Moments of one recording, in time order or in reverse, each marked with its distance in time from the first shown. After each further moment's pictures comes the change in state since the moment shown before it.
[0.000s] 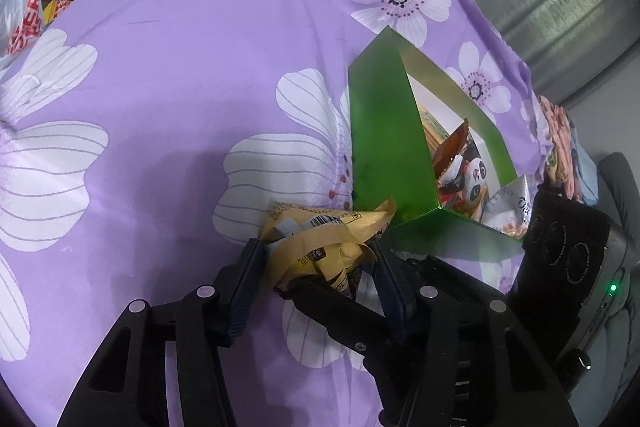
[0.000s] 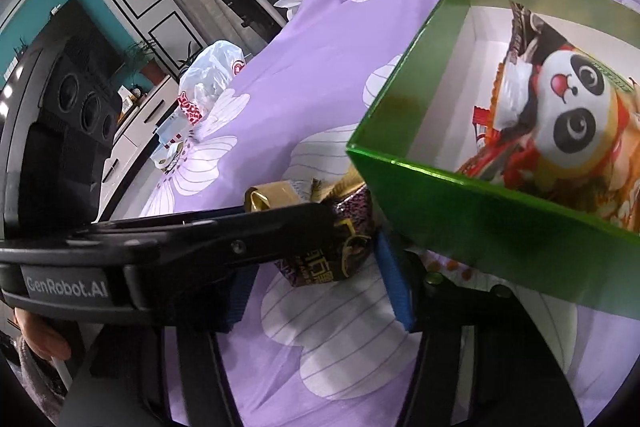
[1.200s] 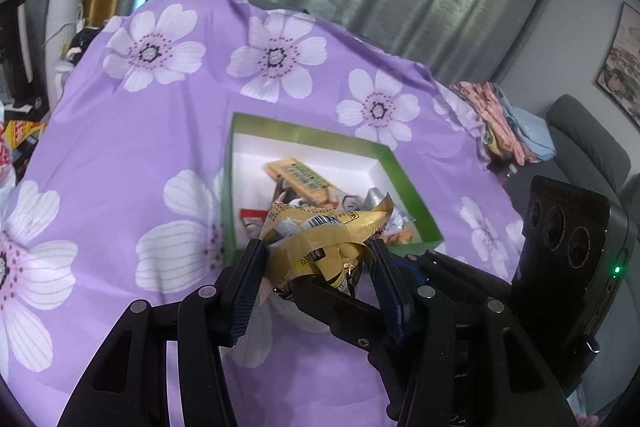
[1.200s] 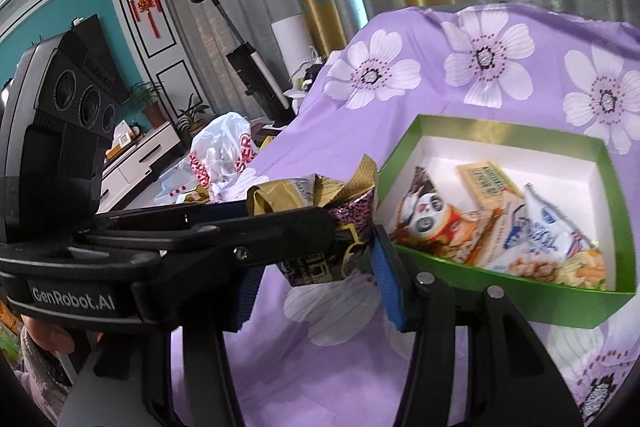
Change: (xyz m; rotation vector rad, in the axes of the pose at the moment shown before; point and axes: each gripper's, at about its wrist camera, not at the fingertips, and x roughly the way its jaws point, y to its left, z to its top) left arm -0.063 -0.117 -0.005 0.299 -0.191 -0.084; right arm -0.134 0.017 -0.002 -0.089 -0.278 -0.087
